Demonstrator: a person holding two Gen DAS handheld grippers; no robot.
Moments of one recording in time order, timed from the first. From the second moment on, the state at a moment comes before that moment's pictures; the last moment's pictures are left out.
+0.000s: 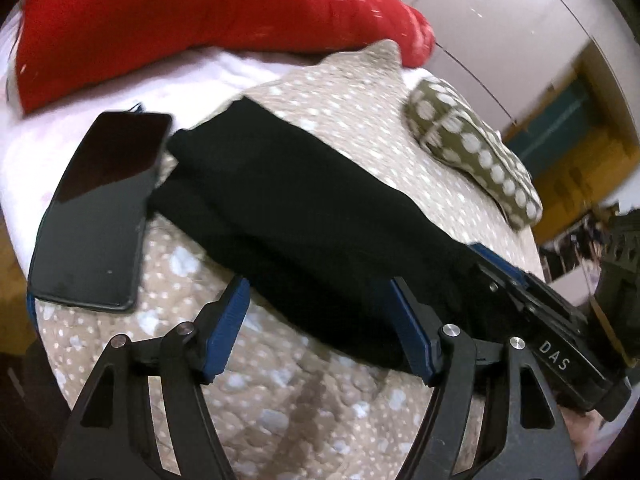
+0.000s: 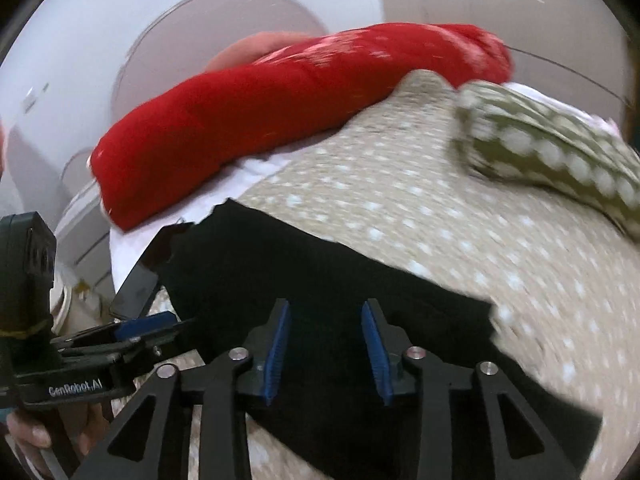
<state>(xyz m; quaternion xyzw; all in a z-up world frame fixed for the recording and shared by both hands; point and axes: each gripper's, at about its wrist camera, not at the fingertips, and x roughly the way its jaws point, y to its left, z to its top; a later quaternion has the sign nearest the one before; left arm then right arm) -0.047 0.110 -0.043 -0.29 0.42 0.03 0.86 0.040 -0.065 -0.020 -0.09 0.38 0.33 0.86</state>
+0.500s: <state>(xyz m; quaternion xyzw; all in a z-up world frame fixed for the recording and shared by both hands) -0.018 0.124 -0.065 -0.35 0.40 0.05 0.84 0.120 -0.012 -0.035 -0.08 0.42 0.34 0.84</state>
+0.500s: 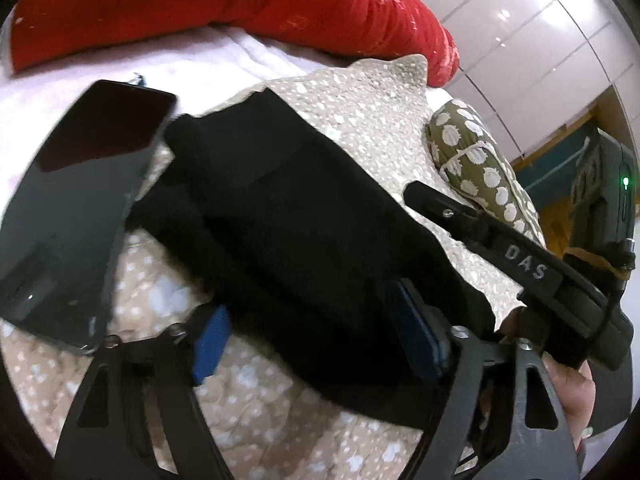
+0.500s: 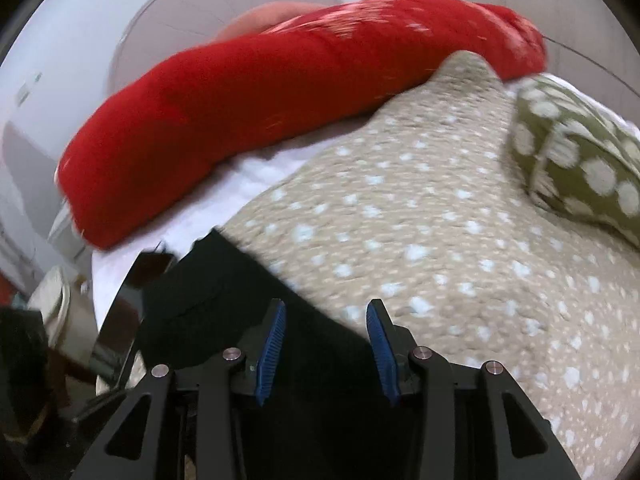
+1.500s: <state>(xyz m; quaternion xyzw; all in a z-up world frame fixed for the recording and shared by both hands) -0.026 0.007 -0.022 -0.01 0.29 0.05 0.95 0.104 0.021 0.065 0.00 0.48 0.45 0.75</state>
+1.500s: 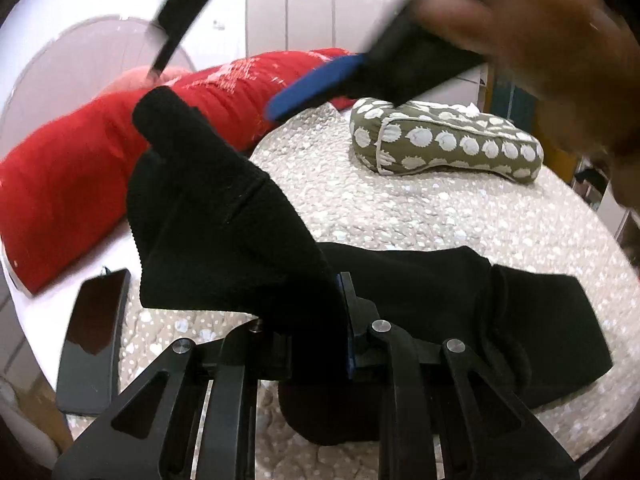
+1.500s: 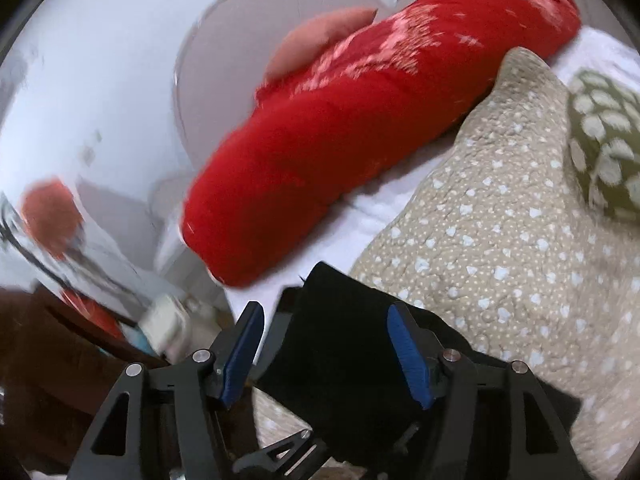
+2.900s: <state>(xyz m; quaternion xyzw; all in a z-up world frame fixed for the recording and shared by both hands) -0.056 0.013 0.002 -0.02 0.29 -0.11 0.95 0.080 -0.220 -0.012 0.22 0.45 0.31 0.81</state>
